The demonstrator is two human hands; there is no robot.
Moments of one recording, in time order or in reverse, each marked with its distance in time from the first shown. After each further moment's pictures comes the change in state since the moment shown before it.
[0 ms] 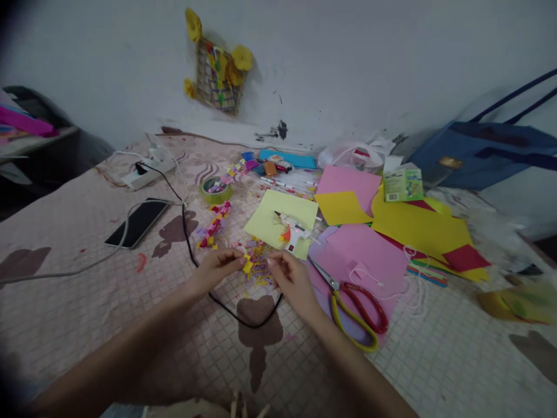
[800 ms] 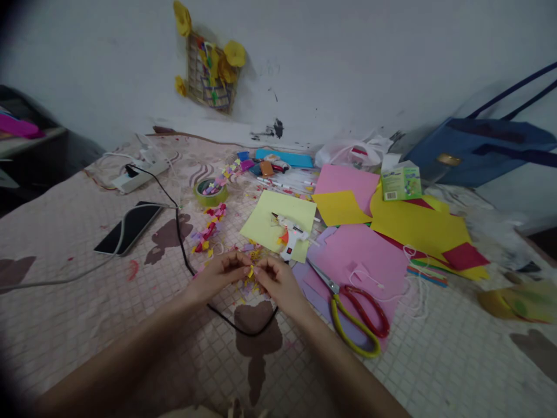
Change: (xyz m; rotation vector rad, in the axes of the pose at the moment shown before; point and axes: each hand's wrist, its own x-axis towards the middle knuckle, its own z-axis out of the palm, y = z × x) left_hand 0.008 -0.005 0.009 -0.245 -0.064 -0.083; right_hand 0.013 0.004 0.019 0.195 -0.142 0.152
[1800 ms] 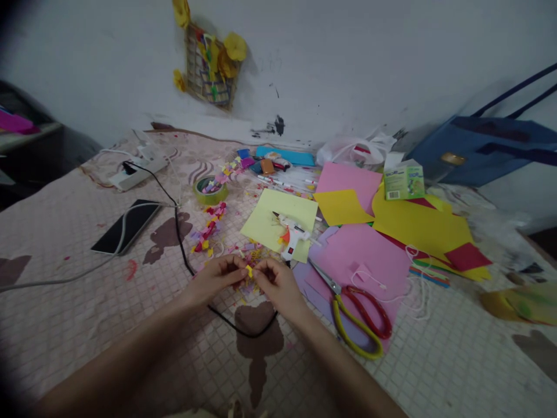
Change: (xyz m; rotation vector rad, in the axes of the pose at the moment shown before) left_hand -0.004 -0.002 -0.004 -0.059 -0.037 -0.097; right_hand -0.002 0.000 0.003 -0.135 0.015 -0.042
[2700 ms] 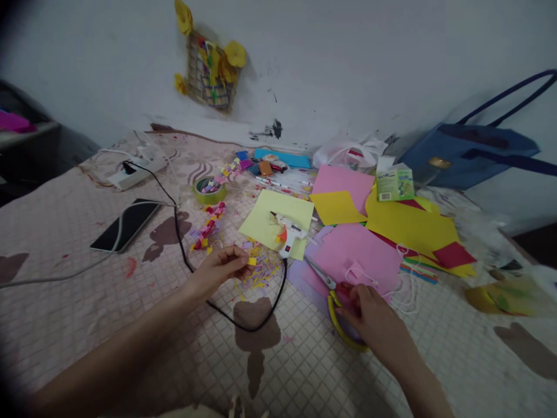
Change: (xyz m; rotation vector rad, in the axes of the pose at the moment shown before) left_hand 0.002 0.006 0.008 -0.185 0.081 -0.021; right_hand -0.109 0.041 -0.143 -1.105 0.228 0.215
